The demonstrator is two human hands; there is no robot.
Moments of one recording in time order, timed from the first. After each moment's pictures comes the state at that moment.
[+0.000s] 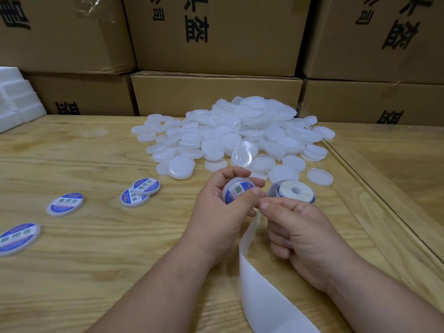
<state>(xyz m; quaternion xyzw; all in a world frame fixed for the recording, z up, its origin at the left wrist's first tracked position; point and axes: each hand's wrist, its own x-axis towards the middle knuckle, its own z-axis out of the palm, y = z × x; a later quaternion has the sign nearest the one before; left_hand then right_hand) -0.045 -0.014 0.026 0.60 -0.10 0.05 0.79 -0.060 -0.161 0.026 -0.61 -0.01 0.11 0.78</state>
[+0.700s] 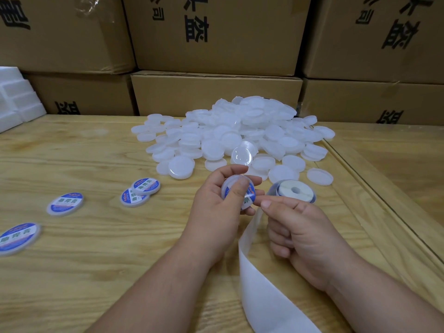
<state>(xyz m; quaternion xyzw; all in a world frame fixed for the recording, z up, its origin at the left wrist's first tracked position) -0.038 -0.015 0.020 0.60 -0.09 0.07 0.79 -0.061 -0.161 0.027 -0.60 -0.01 0.11 0.79</state>
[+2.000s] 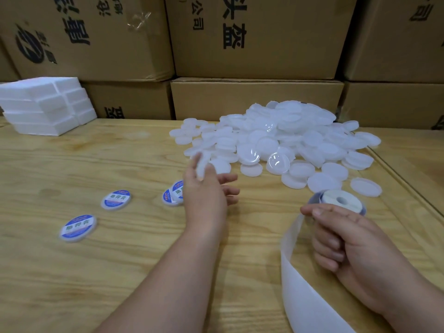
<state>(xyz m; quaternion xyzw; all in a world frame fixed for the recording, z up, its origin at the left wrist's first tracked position) -0.002 0.046 0.016 0.55 0.14 0.23 0.79 -0.061 -0.159 0.028 -0.58 0.00 0.10 0.81</state>
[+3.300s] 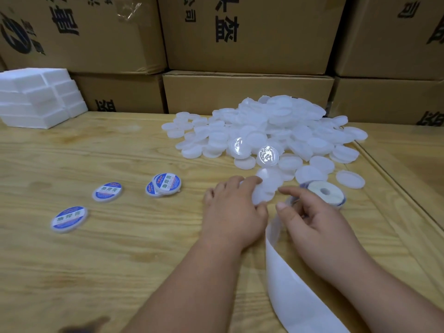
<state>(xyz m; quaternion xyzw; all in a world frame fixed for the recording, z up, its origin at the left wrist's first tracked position) -0.025 0.005 -0.002 0.96 -0.02 0.15 0.22 -0.061 -0.156 0.015 -0.85 -0.11 -0.11 0.51</state>
